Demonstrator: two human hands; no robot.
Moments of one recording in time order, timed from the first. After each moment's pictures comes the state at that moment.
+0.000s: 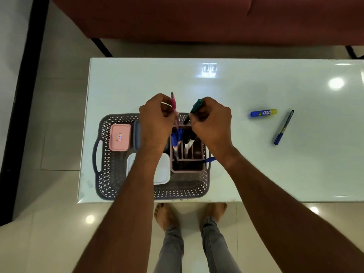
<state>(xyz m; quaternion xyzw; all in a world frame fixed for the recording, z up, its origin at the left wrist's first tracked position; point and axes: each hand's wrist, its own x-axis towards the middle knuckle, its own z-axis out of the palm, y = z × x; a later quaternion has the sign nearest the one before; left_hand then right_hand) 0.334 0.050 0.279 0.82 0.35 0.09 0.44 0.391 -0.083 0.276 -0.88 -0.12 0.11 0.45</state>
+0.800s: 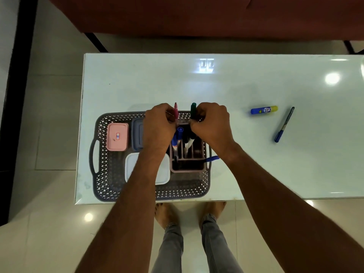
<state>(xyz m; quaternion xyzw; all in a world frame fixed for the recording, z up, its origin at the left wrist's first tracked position) 0.331 0.051 0.250 0.86 0.34 -0.01 0.39 0.400 -0.081 0.261 -0.92 -0.15 0.19 0.31</state>
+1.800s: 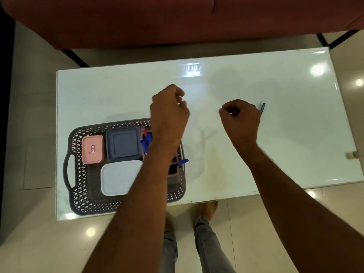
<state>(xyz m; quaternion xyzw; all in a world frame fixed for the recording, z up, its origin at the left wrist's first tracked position) 0.399 -0.034 0.296 0.87 0.30 0.09 0.39 0.450 -0.205 0.261 -0.91 0.02 0.02 0.41</state>
